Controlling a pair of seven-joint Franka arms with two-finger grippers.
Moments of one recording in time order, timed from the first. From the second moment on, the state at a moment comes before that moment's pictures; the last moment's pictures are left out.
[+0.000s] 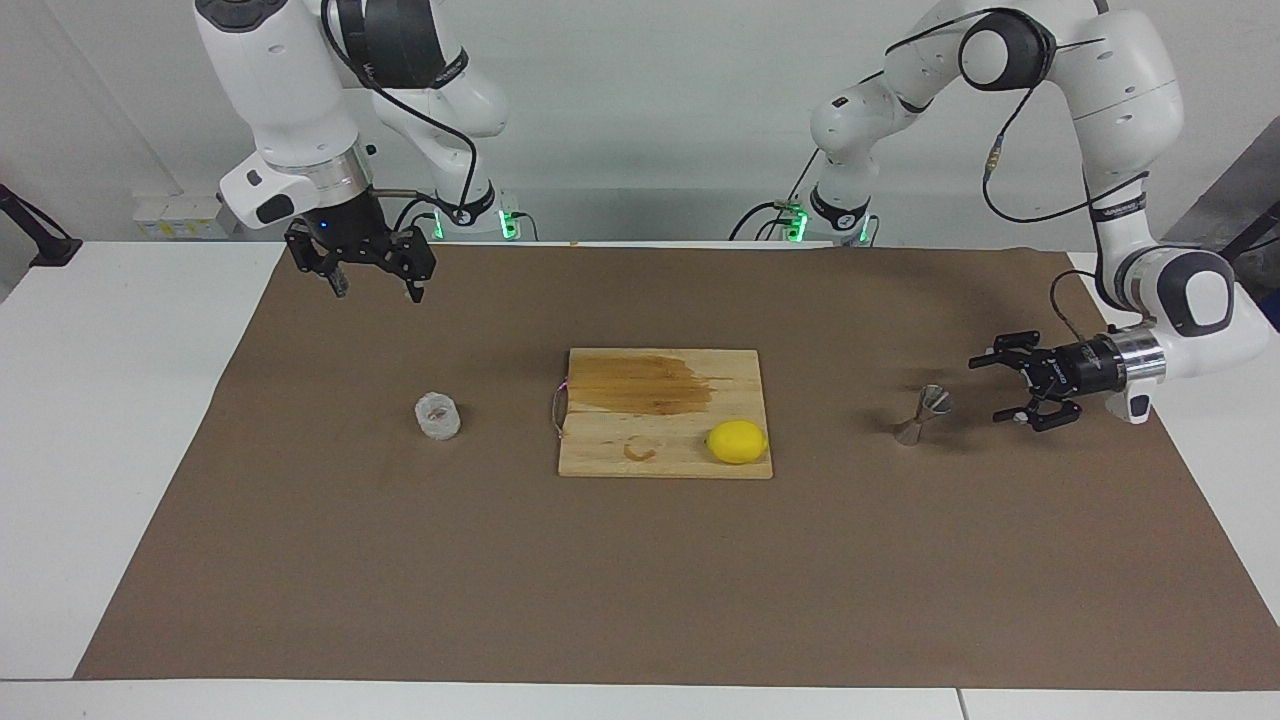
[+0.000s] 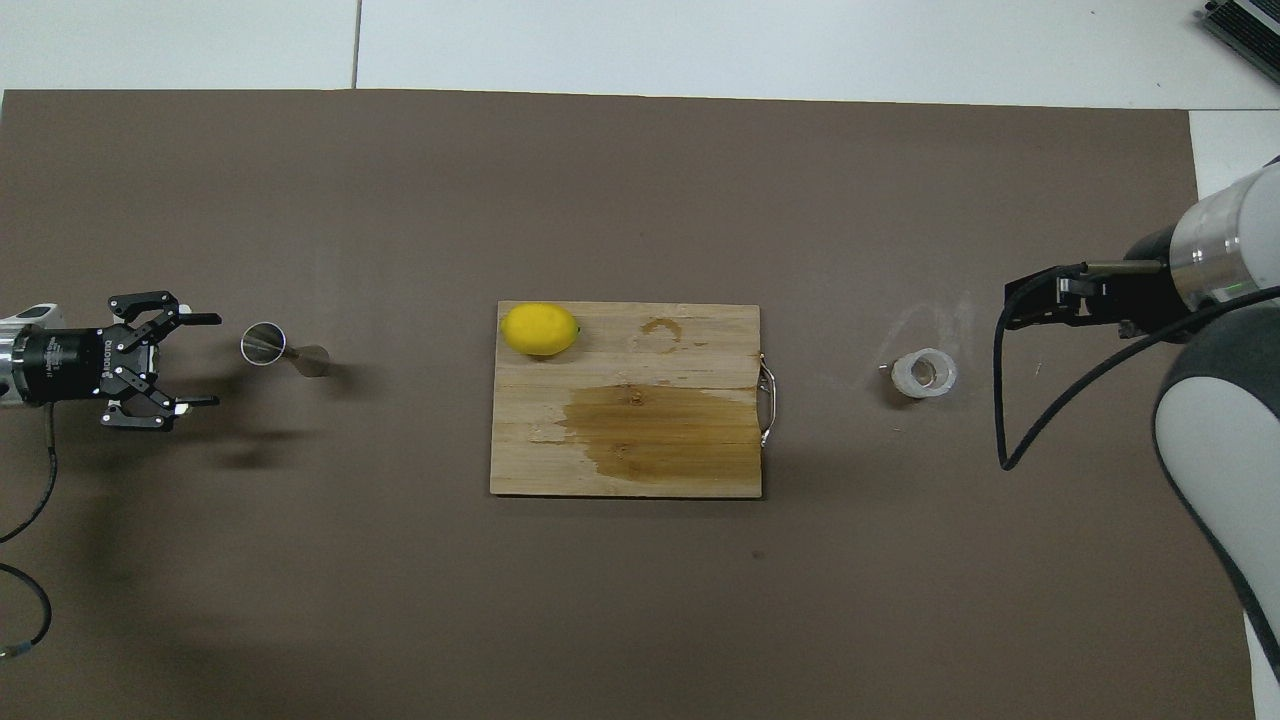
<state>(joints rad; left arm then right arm) 0.47 0.51 0.00 -1.82 -1.08 1.45 -0.79 -0.15 0.00 0.25 -1.63 -0.02 1.65 0.19</state>
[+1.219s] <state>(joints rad) 0.43 0.55 -0.03 -1.88 -1.21 1.46 -0.67 -0.15 0.00 0.25 -1.63 -0.02 1.65 0.19</state>
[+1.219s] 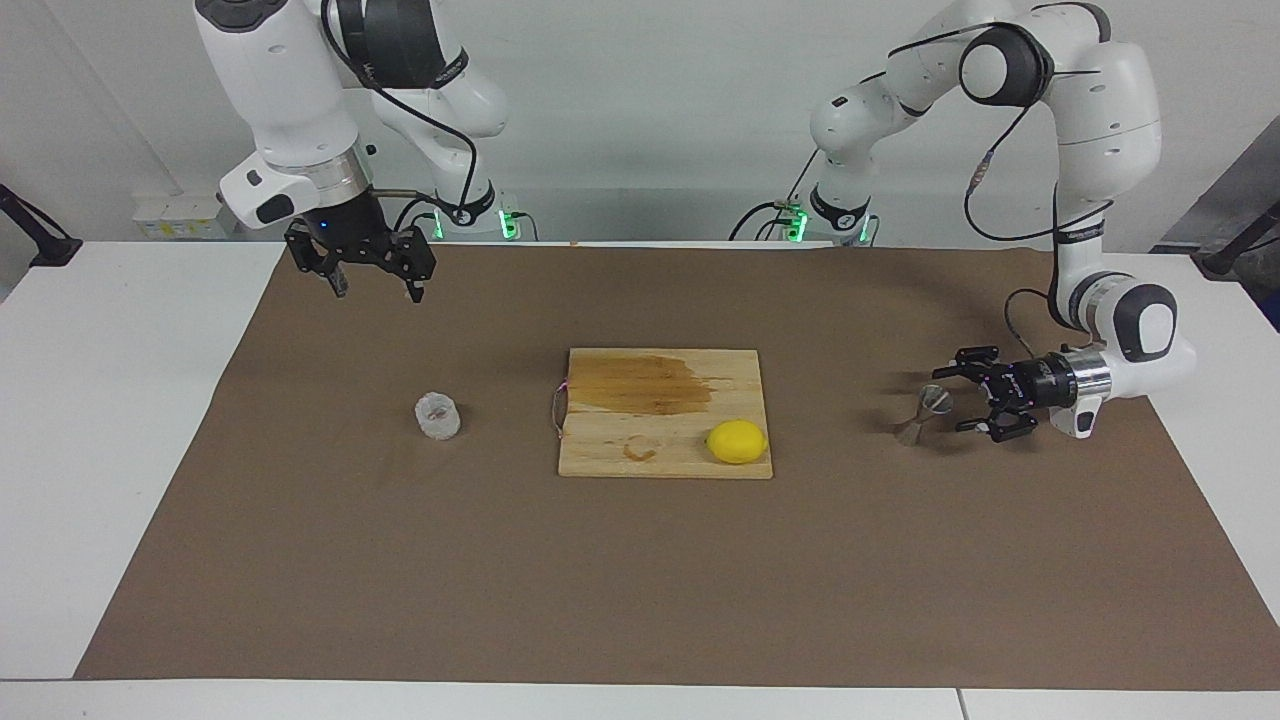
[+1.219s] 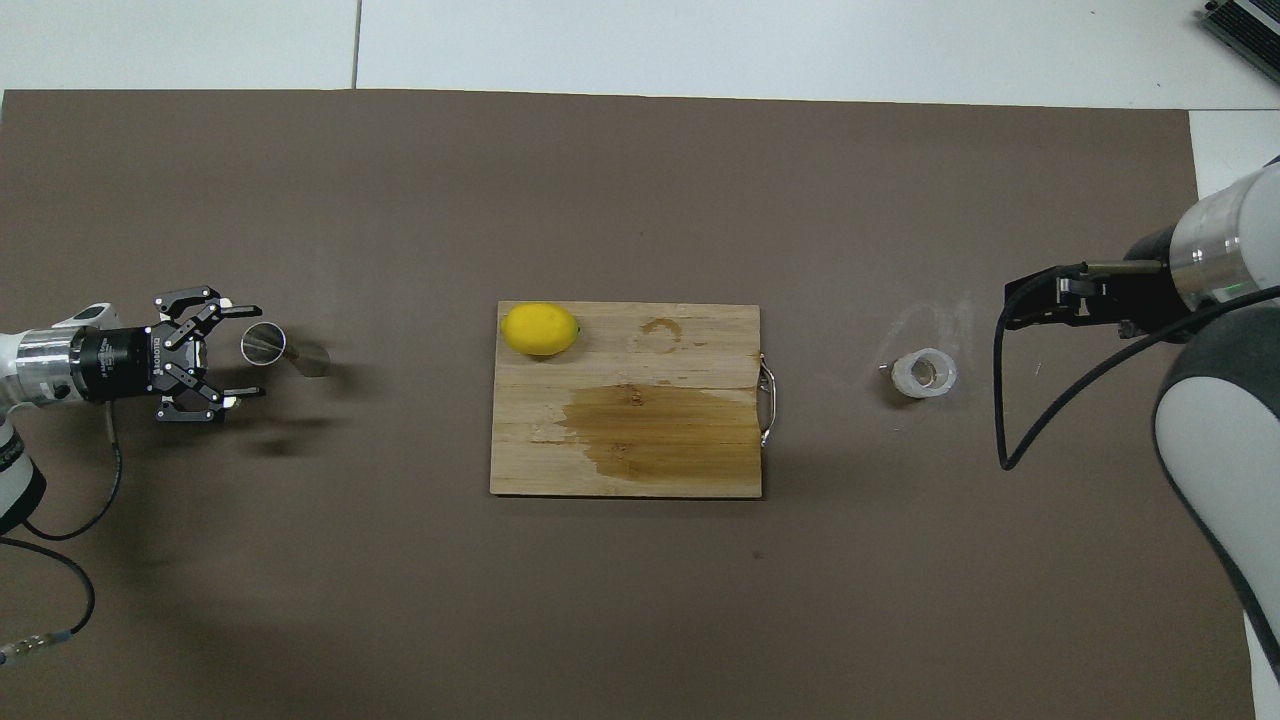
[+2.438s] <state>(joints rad) 0.41 0.55 -0.03 -1.91 -1.26 1.47 -0.65 -0.15 0.00 0.25 -1.63 -0.02 1.65 0.19</state>
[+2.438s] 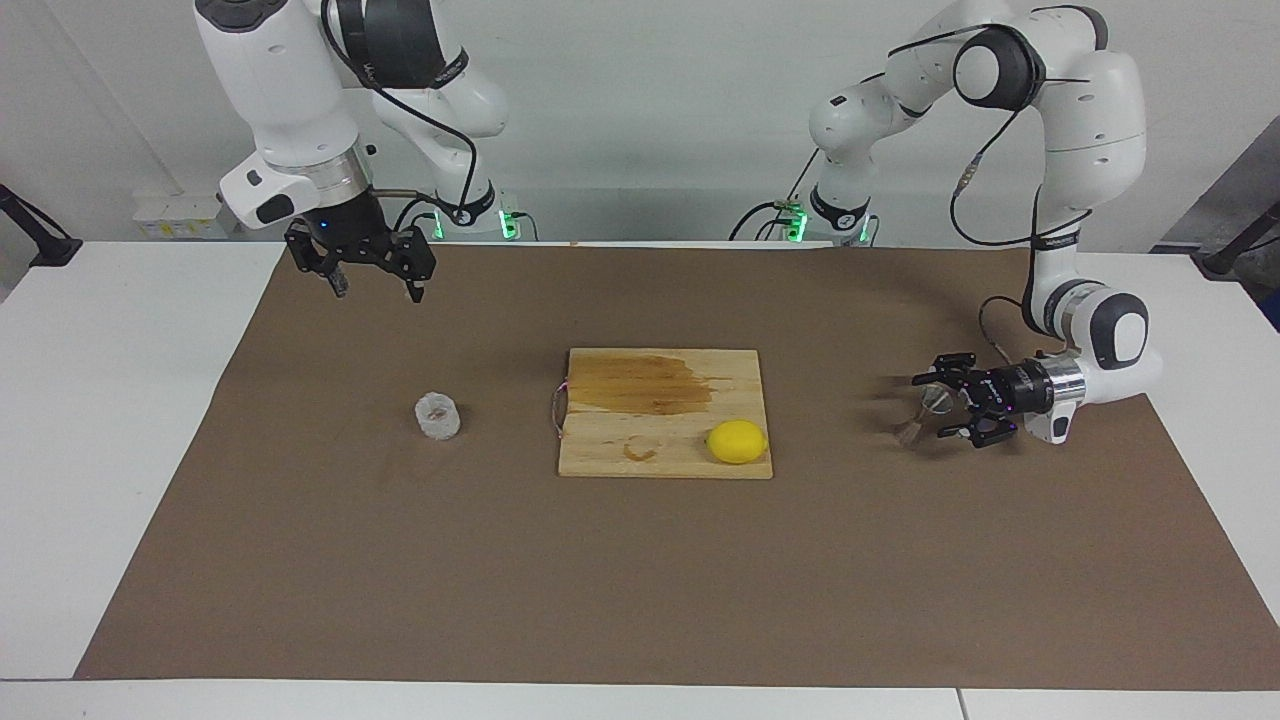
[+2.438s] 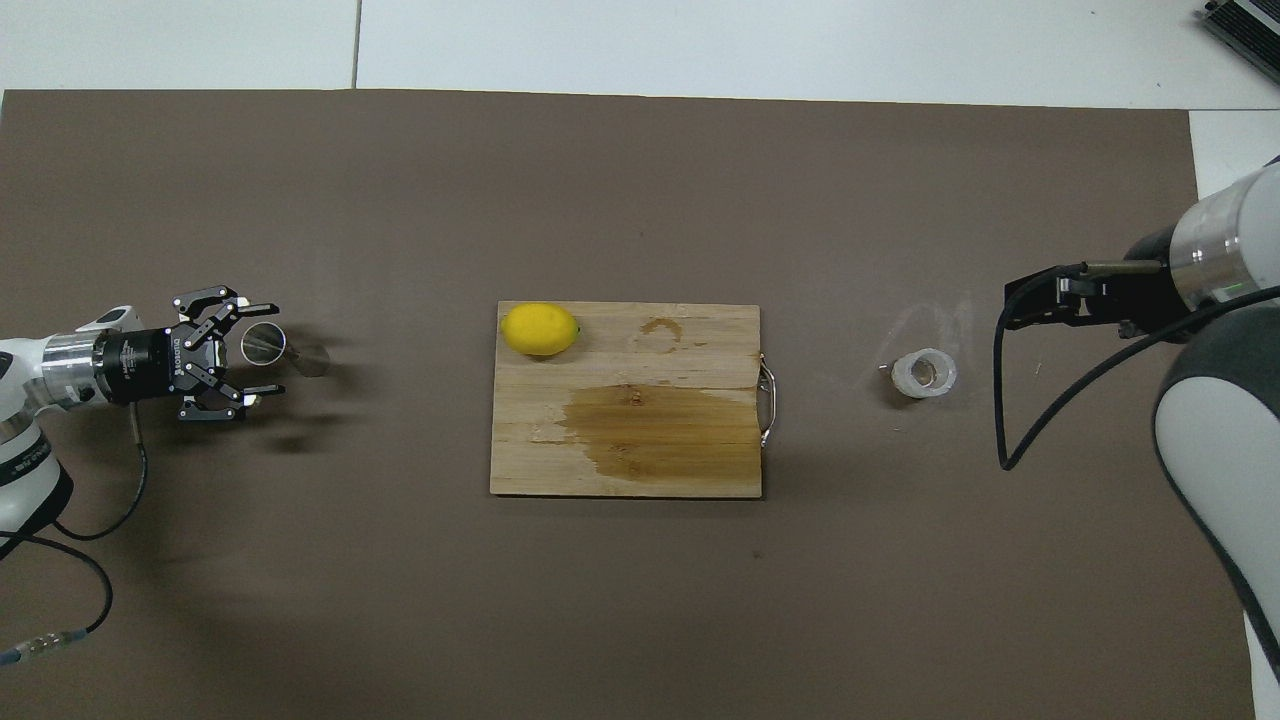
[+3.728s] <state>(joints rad) 0.41 0.55 -0.03 -1.92 -1.31 1.47 -0.64 -0.15 0.00 0.25 -1.63 -0.02 1.65 0.19</state>
